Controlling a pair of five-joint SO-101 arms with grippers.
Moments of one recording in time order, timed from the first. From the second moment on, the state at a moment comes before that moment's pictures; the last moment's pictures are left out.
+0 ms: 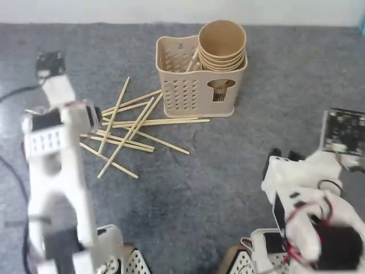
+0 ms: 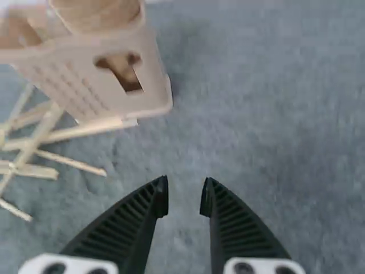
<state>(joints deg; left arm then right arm) -22.2 -13.0 24.0 63.5 1.5 -3.5 -64.5 20.0 99.5 -11.4</state>
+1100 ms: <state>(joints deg) -14.7 28.9 1.3 54.0 -21.1 10.6 -63.6 74.0 61.5 -3.9</state>
